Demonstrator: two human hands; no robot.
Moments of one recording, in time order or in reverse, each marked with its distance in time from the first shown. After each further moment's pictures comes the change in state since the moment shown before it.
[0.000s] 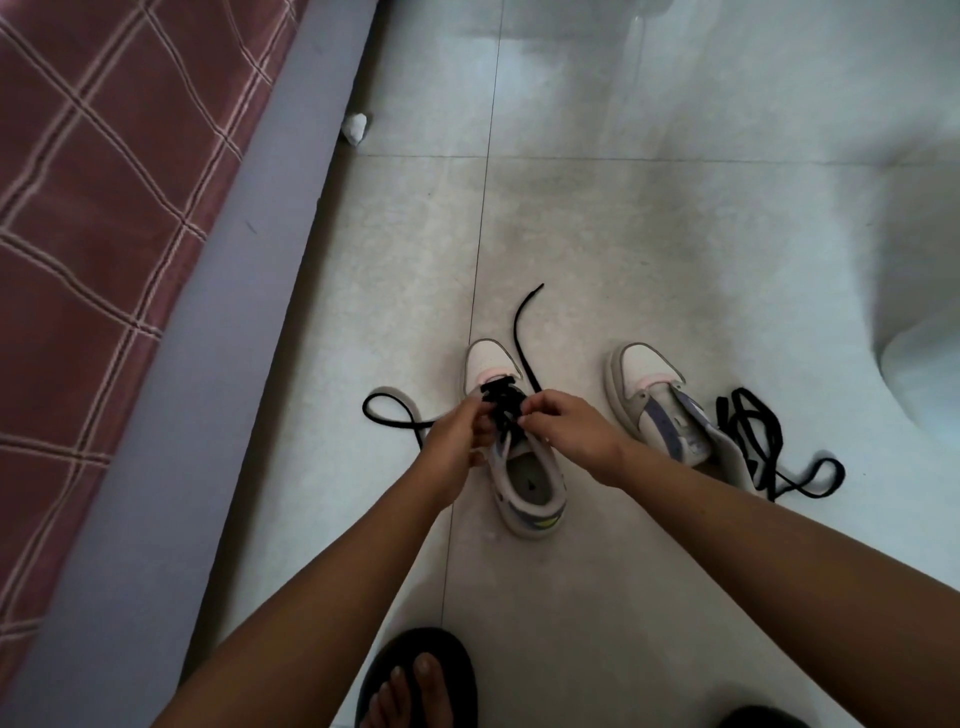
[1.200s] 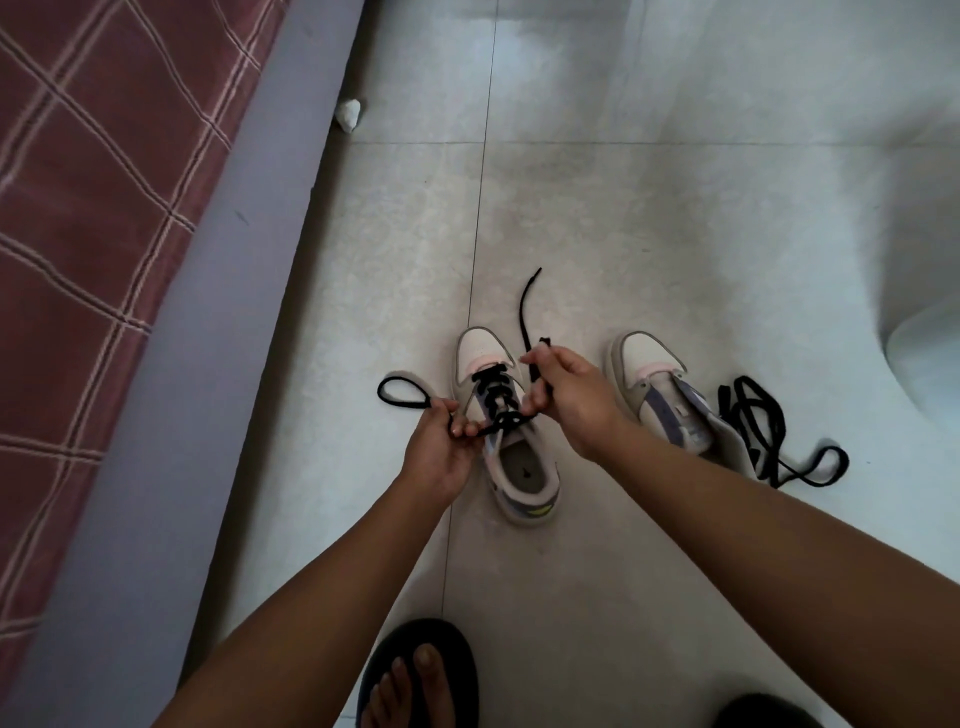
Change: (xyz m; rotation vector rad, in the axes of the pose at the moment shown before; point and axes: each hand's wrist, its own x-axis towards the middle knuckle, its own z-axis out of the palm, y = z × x) left_hand 0.009 -0.015 -0.007 -0.641 0.014 0.013; right_hand 0.007 -0.013 0.003 0.594 0.098 -0.058
